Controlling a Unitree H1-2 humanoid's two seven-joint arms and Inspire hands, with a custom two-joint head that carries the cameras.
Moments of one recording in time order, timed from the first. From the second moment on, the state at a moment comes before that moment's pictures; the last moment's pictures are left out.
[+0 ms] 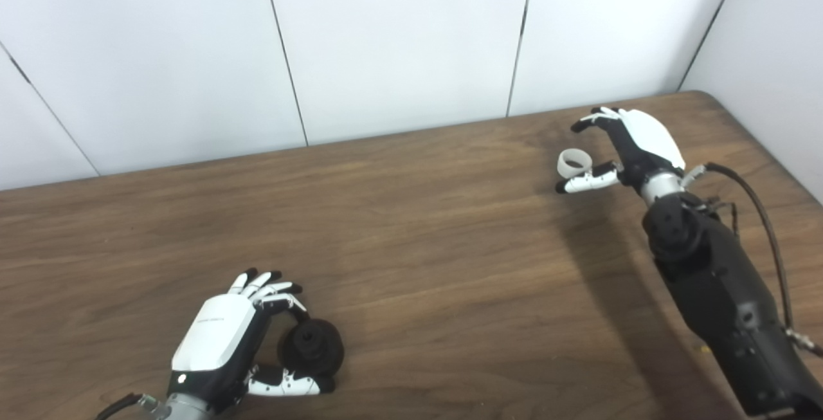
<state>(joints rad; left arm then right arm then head) 0.04 0.34 -0.23 -0.29 0.82 -0.02 -0.20 -0.42 -0.47 0.04 0.15 -0.67 0.36 0.09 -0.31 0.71</state>
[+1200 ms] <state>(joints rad) 0.05 0.38 -0.21 -0.29 0.80 -0.05 -0.20 -0.54 -0.50 0.11 0.32 -0.73 0.47 0.19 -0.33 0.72</state>
